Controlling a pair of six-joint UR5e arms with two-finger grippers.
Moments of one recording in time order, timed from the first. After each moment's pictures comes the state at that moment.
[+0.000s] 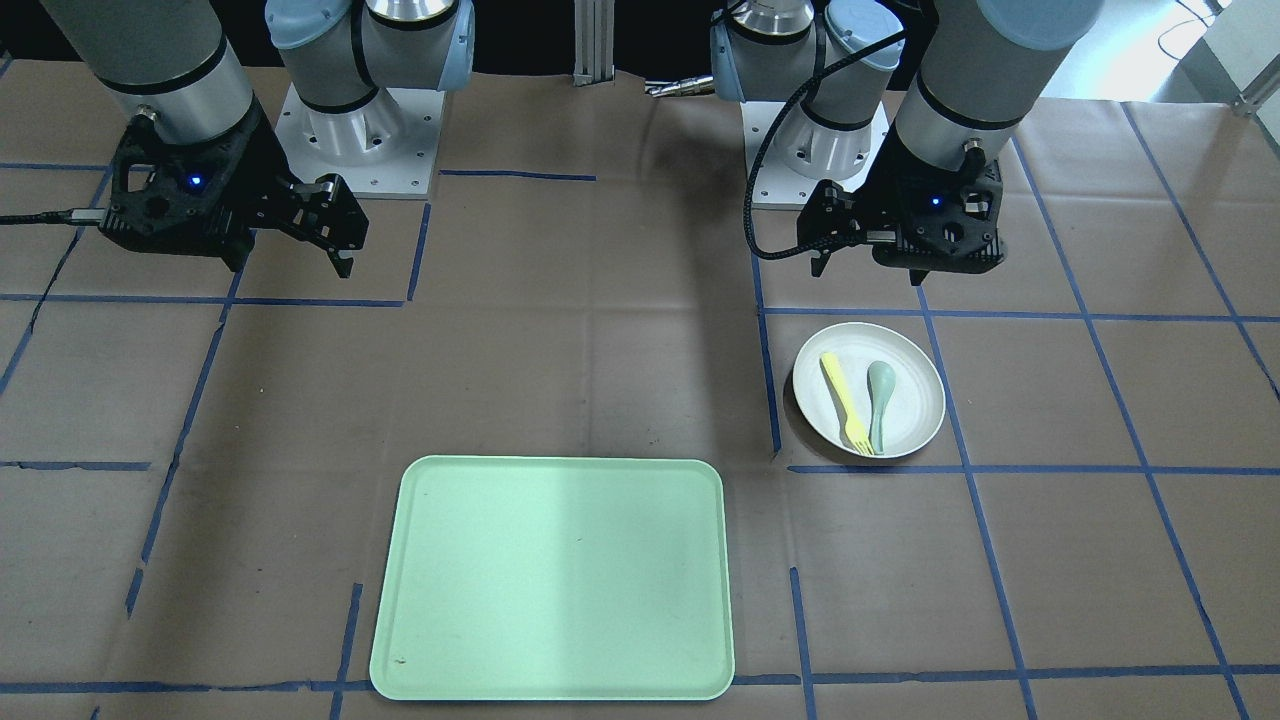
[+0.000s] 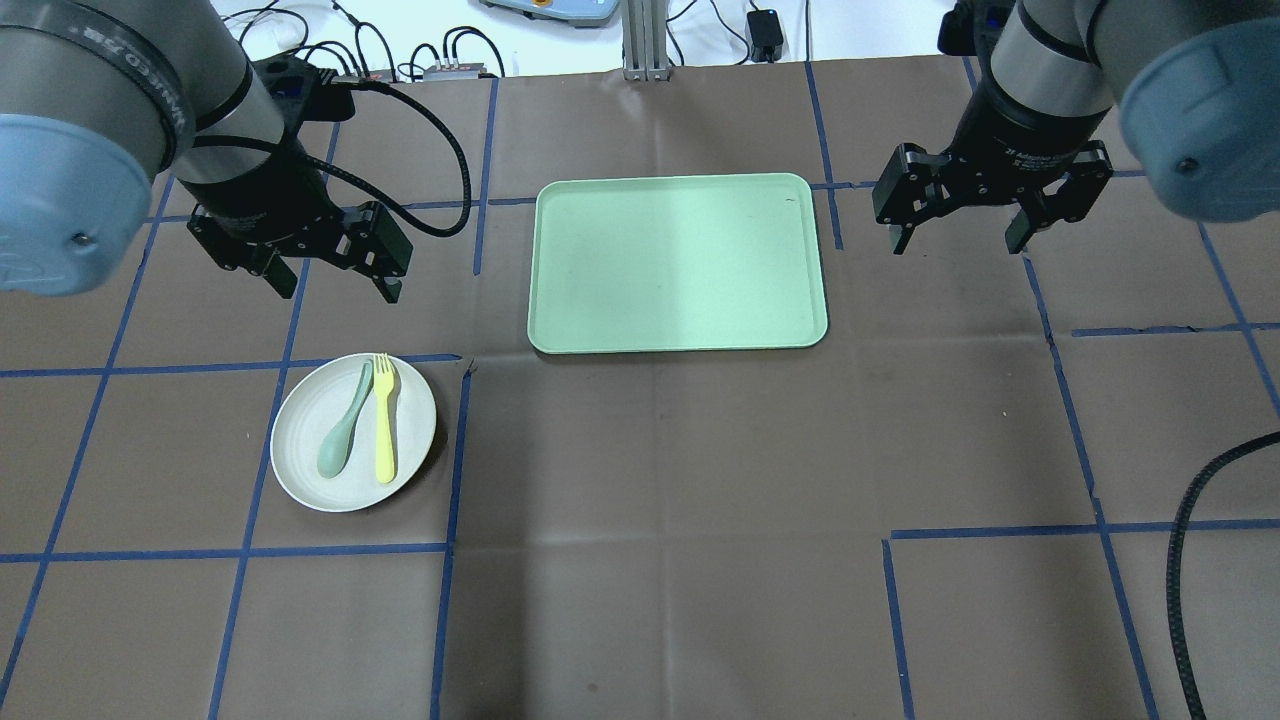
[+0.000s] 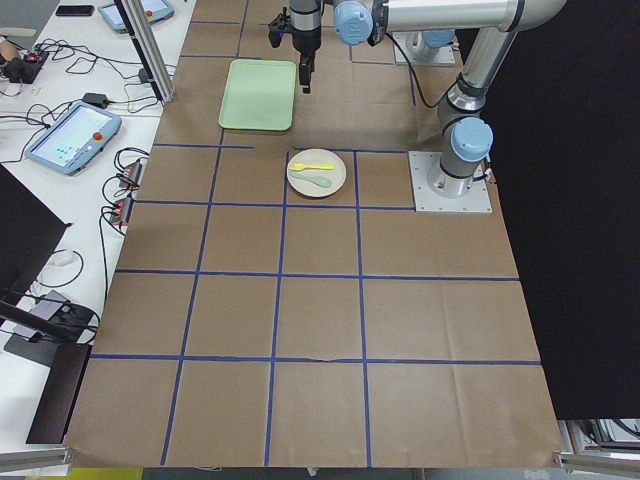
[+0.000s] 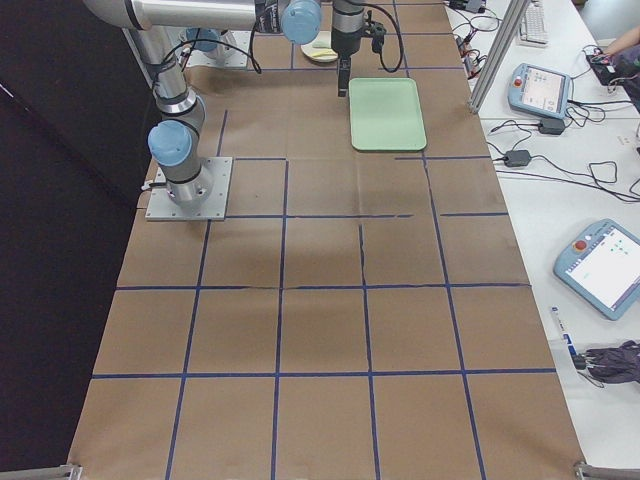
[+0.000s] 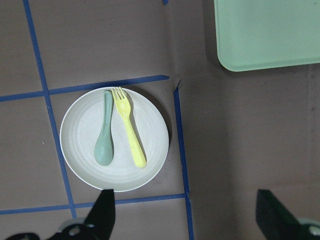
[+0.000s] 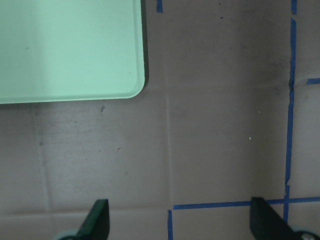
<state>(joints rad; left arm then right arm) -1.53 -1.56 -1.66 -1.56 1.58 0.12 1.55 -1.58 1.62 -1.61 -1.57 0.03</state>
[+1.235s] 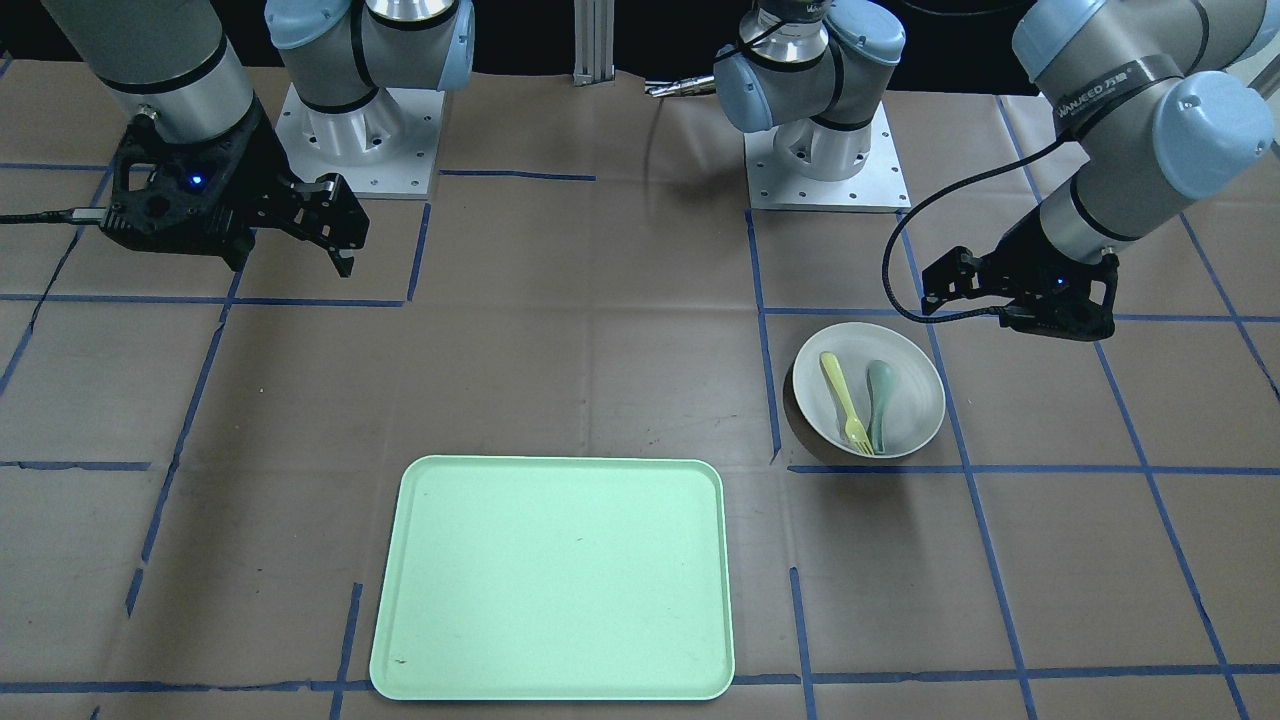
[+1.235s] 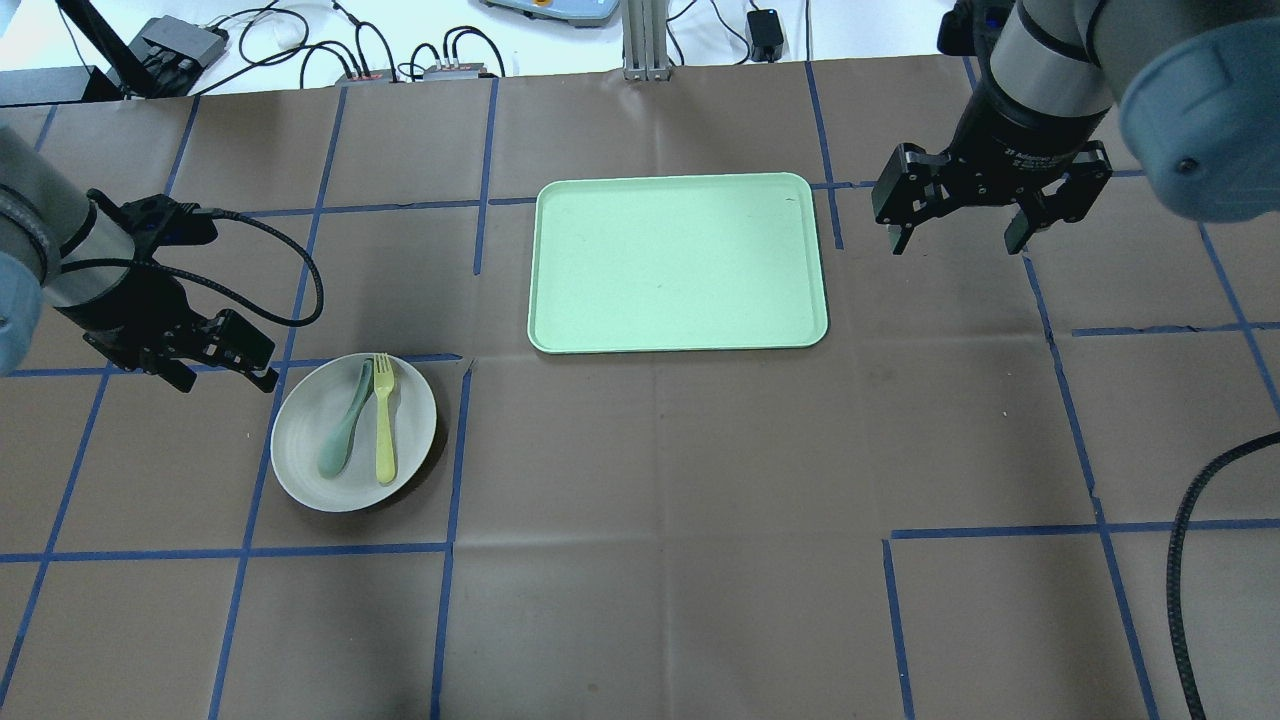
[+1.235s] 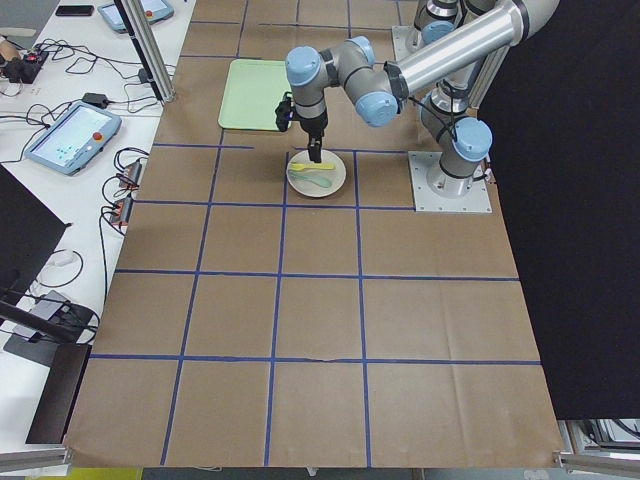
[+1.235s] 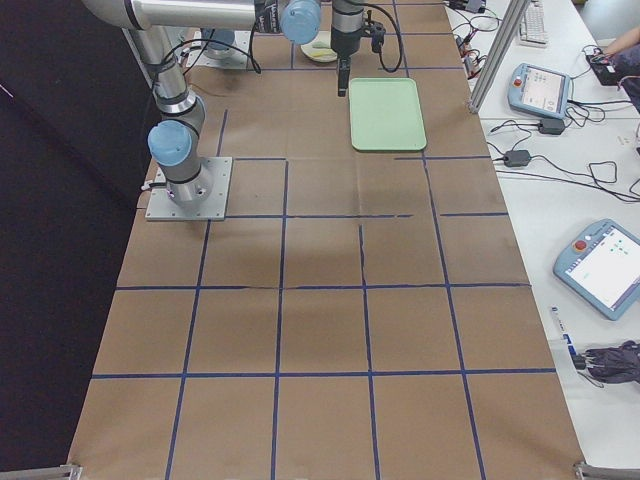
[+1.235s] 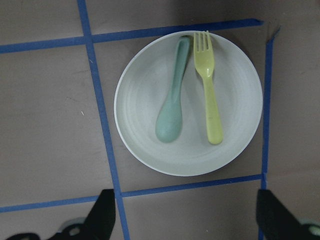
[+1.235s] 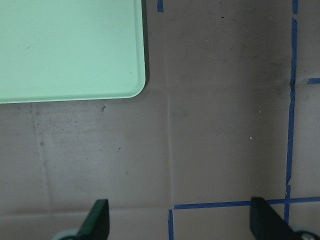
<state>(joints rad) -1.14 -1.59 -1.95 -1.33 1.54 0.52 1.55 -1.58 1.62 -1.61 -1.57 0.03</state>
